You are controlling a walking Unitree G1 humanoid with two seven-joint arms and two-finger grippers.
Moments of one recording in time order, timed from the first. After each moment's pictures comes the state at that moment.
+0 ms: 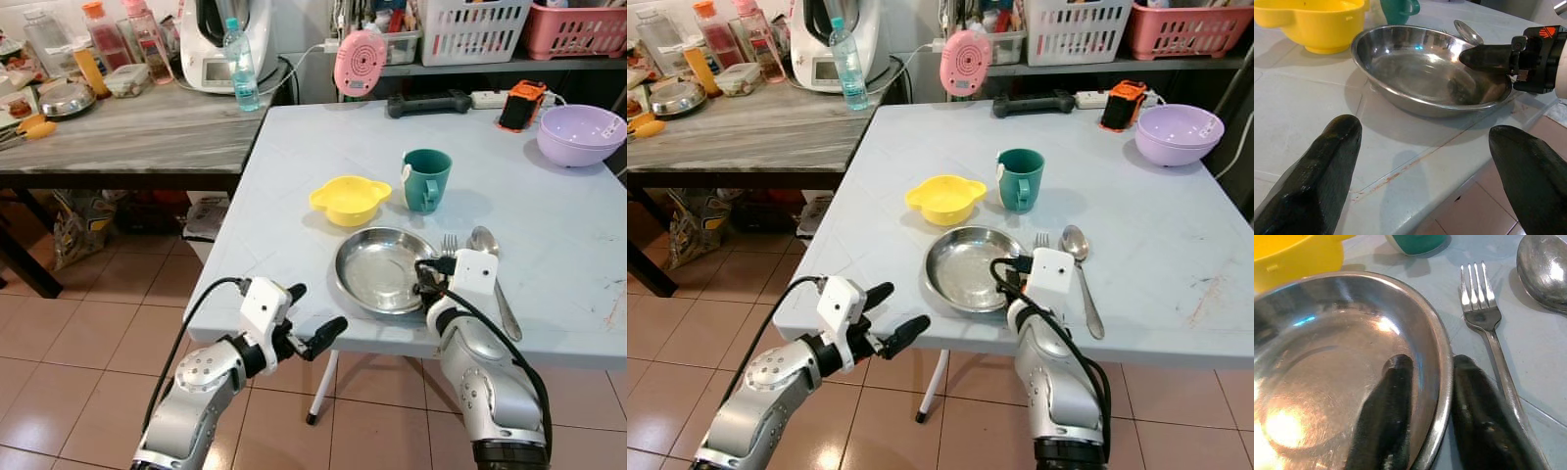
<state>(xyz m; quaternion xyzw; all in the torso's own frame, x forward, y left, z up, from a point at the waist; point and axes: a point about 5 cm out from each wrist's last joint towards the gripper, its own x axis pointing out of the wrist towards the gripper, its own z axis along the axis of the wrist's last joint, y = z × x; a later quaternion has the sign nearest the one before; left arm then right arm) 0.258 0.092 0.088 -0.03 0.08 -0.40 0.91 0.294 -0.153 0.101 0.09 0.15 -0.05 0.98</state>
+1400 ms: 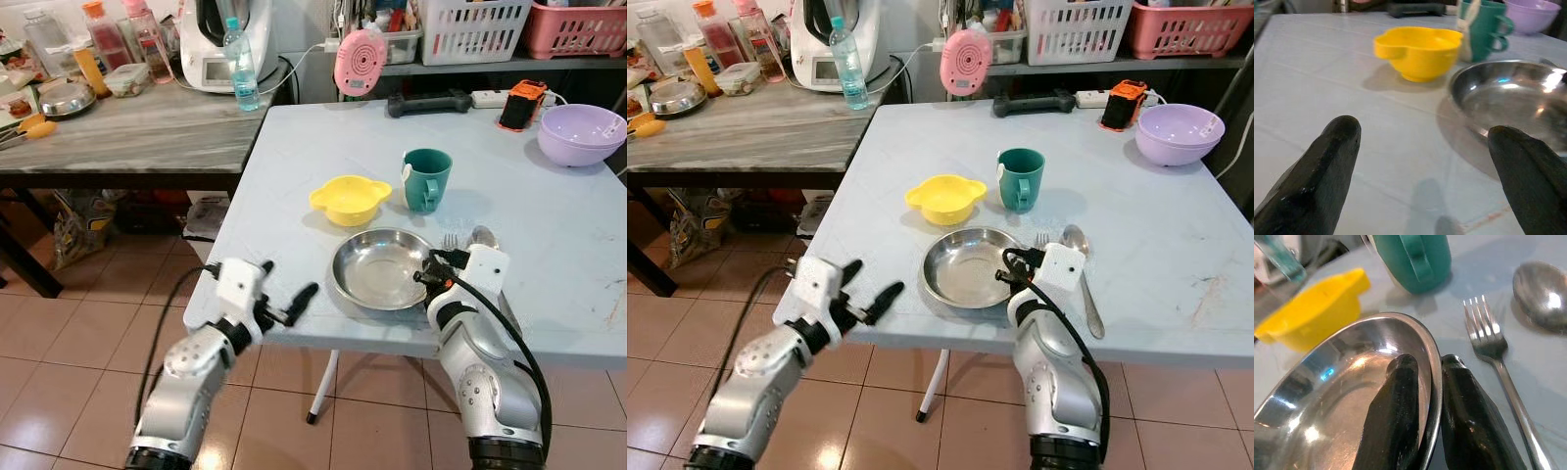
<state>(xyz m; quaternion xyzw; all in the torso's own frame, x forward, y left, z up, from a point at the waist) 0.283 0.122 0.097 -0.05 0.04 -0.26 0.96 0.296 -0.152 0.118 0.18 0.09 -0.04 0.98</state>
